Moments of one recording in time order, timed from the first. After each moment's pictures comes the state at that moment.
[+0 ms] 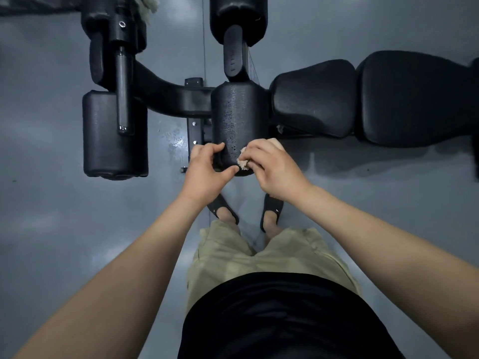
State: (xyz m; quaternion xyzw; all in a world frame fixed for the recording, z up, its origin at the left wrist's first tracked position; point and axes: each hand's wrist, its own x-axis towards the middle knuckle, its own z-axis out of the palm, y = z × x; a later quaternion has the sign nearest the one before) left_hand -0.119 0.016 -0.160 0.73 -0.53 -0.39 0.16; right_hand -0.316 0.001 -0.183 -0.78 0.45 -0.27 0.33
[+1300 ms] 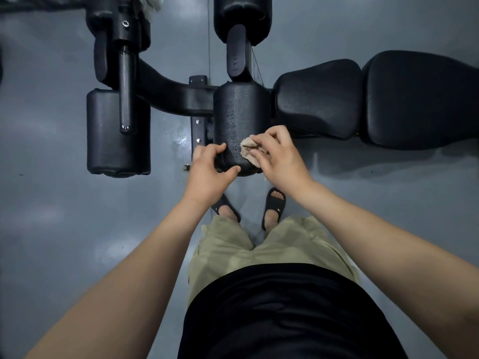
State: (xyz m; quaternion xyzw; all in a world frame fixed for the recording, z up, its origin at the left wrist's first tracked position) left_hand -0.129 0.019 -0.154 0.74 -0.52 -0.39 0.17; right_hand -0.320 -0.008 -0.192 -0.70 0.55 -0.28 0.36
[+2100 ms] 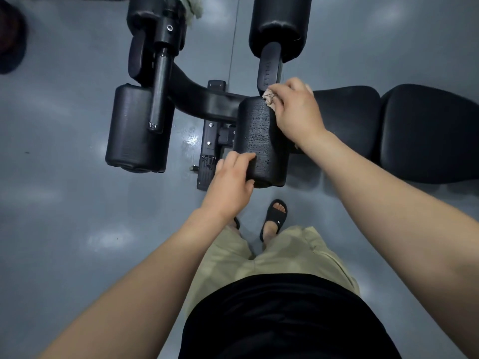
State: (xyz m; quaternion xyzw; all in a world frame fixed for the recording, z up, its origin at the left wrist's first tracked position) left_hand -0.135 0.019 -0.141 0.70 -0.64 -0.32 0.07; right_hand -0.287 -0.141 -0.171 -0.76 0.56 -0.22 0.24
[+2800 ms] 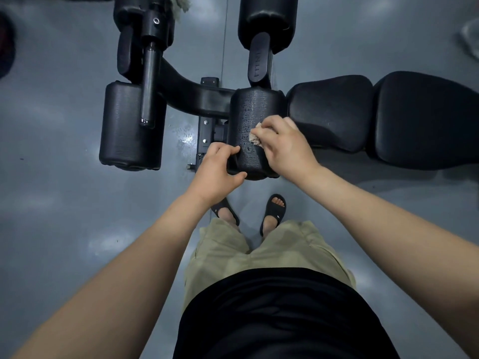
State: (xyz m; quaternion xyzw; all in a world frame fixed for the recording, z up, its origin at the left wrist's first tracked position) left_hand -0.110 0.011 -0.149 0.69 -0.61 -0.37 0.11; right_hand -0.304 -0.055 -0.183 -0.83 0.46 -0.24 0.21
